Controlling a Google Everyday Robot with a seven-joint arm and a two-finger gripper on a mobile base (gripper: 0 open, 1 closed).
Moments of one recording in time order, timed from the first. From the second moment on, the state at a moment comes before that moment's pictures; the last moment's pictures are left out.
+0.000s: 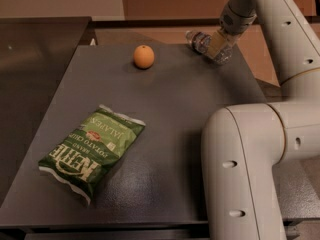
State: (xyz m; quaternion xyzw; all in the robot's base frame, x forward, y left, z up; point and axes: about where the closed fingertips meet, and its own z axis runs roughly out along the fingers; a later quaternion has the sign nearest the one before) arm 0.773 -0.217 0.849 -0.31 0.94 0.01 0.17
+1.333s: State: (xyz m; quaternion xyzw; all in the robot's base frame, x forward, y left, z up) arm 0.756 -0.200 0.951 -0.39 0.89 0.01 0.26
